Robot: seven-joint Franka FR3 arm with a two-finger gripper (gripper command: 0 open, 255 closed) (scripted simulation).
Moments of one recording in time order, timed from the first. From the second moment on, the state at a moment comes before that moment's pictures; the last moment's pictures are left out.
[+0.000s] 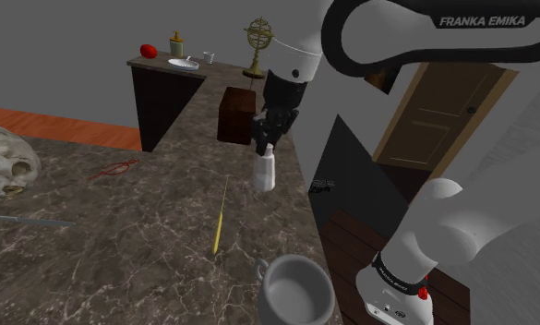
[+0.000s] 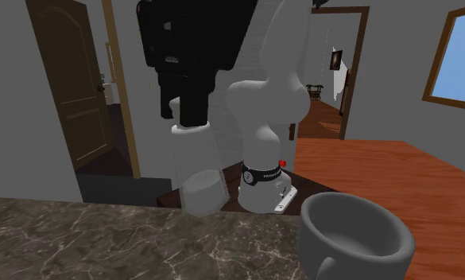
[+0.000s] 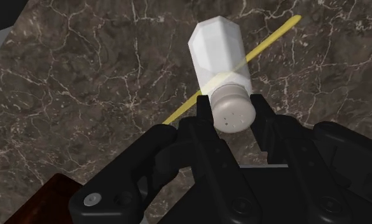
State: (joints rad) arm 0.10 -0.50 0.36 -2.24 0.12 1.86 0.42
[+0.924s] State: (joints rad) arm 0.25 -0.76 0.50 -2.26 0.27 1.65 0.66
